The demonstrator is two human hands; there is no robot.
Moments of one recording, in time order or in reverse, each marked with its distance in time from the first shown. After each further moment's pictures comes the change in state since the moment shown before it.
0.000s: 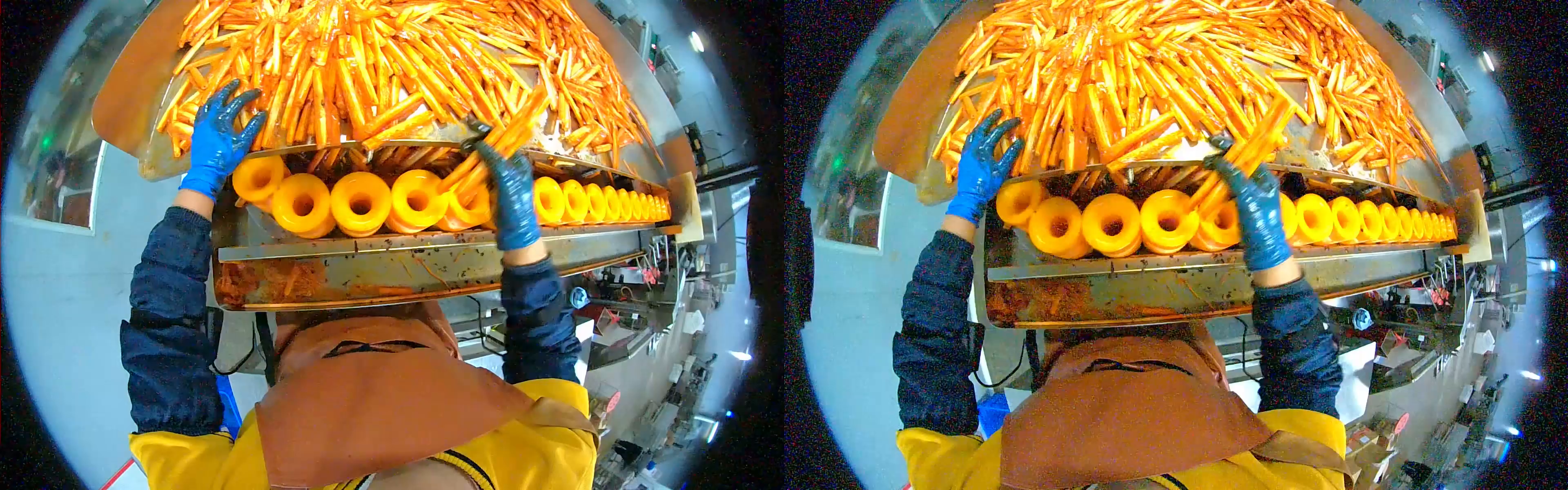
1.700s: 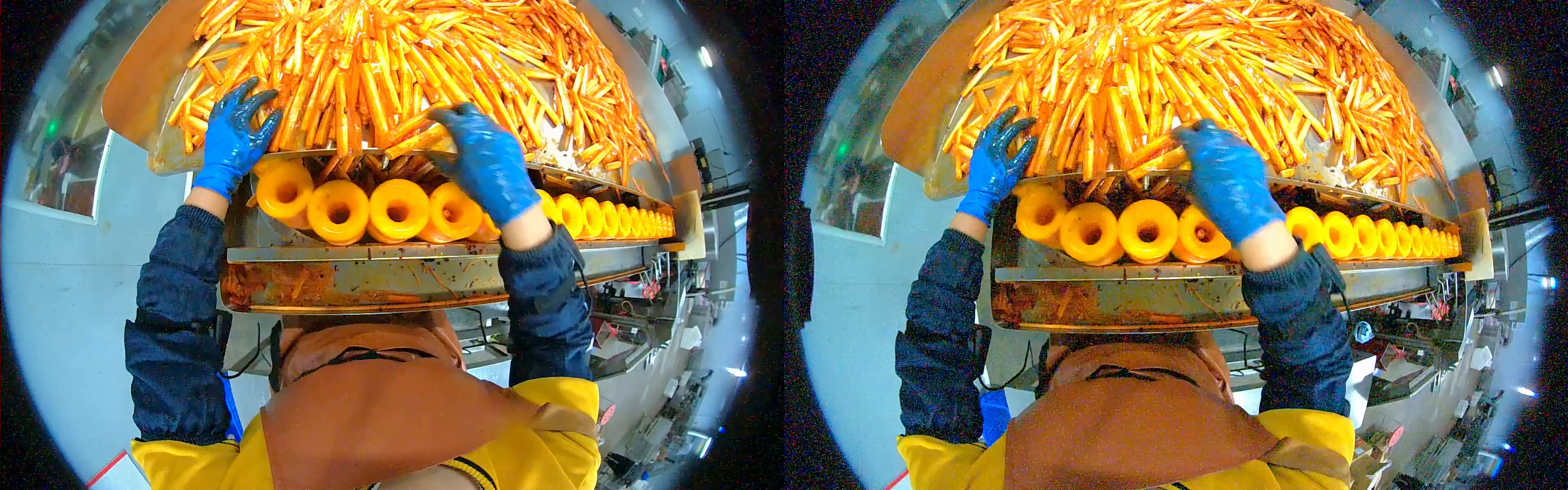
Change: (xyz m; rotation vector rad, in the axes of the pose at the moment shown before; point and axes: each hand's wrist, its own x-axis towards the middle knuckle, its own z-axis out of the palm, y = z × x) left_hand 0.000 -0.002 0.002 -0.015 0.026 -0.017; right_hand 0.044 -0.021 0.057 -1.361 -0.325 -0.462
